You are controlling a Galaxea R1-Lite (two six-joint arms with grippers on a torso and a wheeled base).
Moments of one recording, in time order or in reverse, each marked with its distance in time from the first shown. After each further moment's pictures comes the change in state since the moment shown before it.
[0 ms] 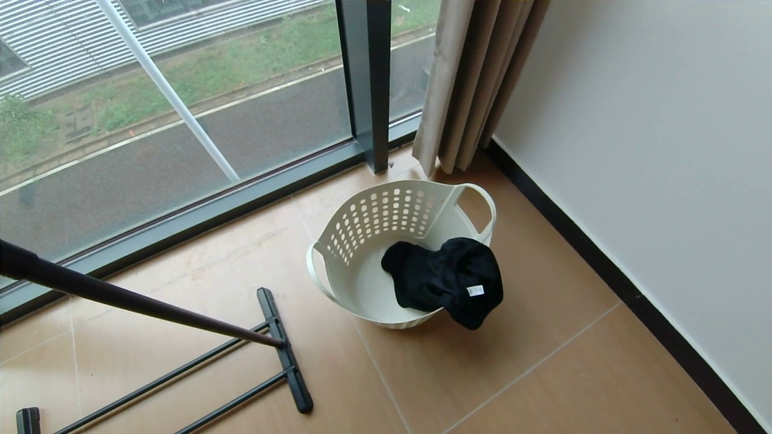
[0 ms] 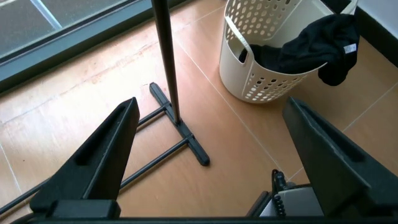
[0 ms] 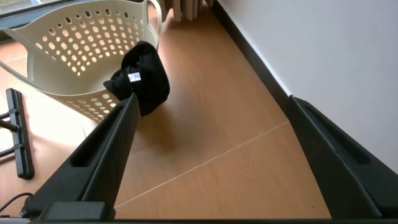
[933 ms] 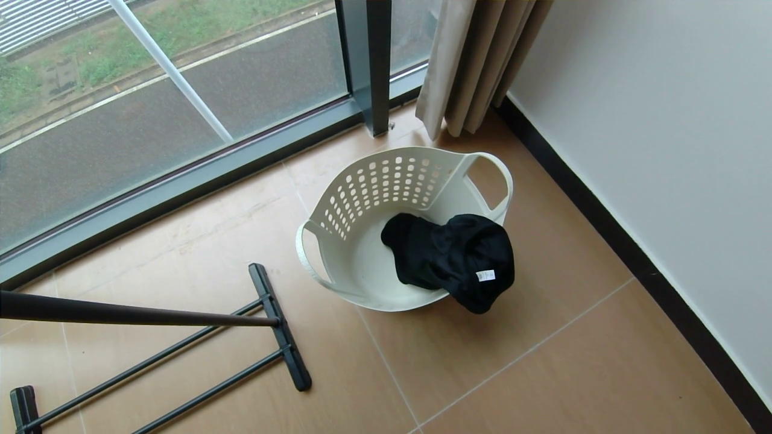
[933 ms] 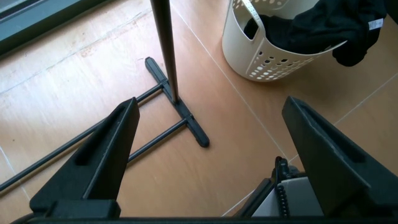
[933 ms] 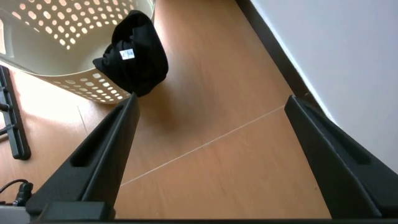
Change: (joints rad) left arm 0.000 0.001 0.000 0.000 0.001 0.000; right arm 0.000 0.000 0.000 0.000 0.000 -0.002
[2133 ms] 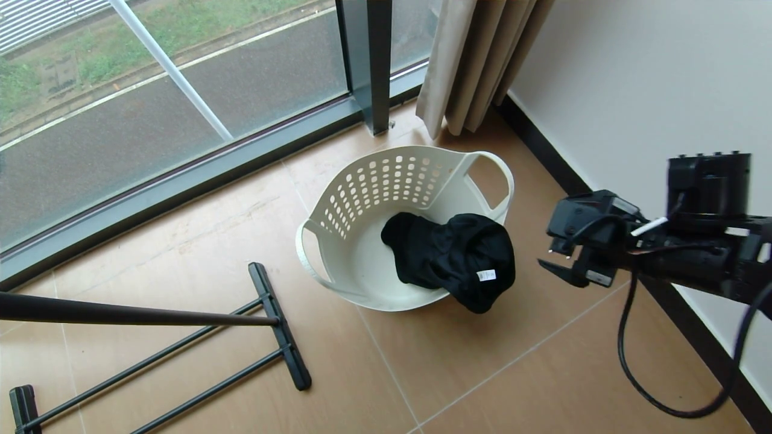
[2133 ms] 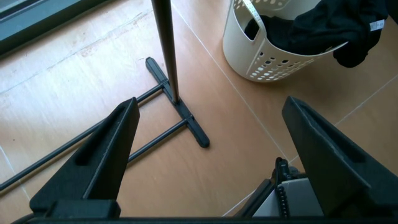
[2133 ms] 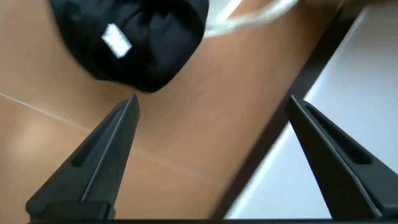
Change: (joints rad) left arm 0.001 -0.001 -0.001 -0.001 0.002 -0.002; right arm 0.256 1.660 -0.900 -0.292 -0.026 -1.061
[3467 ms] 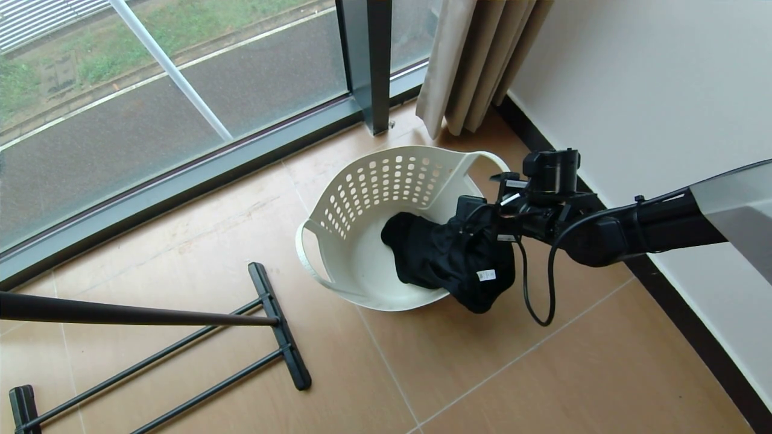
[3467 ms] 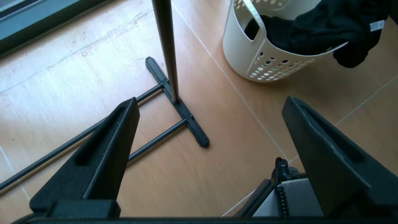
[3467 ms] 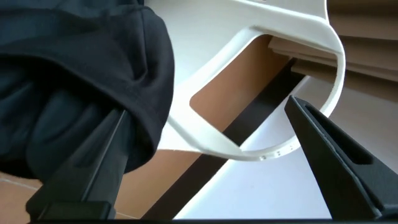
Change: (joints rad) left arm 0.000 0.000 0.000 0.000 0.001 -0.002; right arm 0.070 0.492 -0.526 -0.048 -0.170 -0.221
